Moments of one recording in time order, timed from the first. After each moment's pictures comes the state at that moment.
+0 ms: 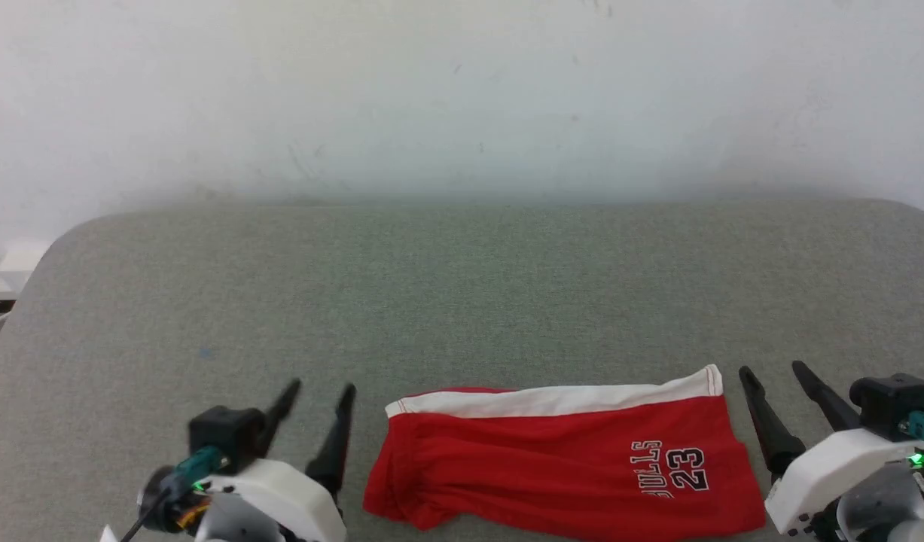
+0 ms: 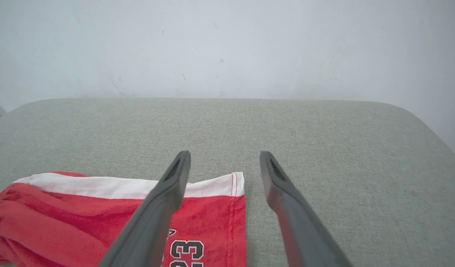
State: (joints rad) left arm -0.04 0.42 -0.48 0.00 -0.62 0.19 0.01; right arm 0.02 -0.20 -0.01 0.07 0.30 0.13 0.13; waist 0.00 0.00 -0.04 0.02
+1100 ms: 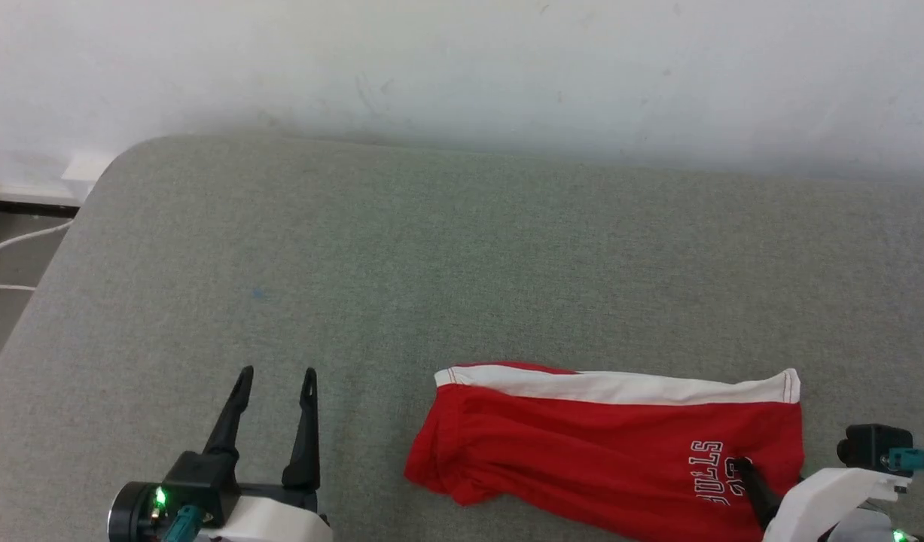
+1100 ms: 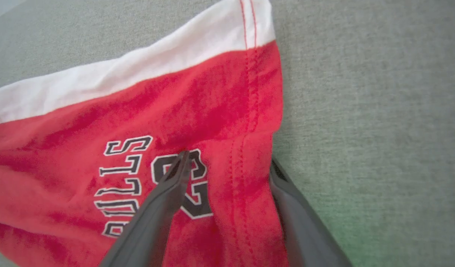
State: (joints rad) left arm 0.08 0.16 -0.14 0.01 -0.17 0.05 -0.26; right arm 0.05 -0.06 -0.18 0.25 0.34 0.13 0.39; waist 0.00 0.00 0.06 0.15
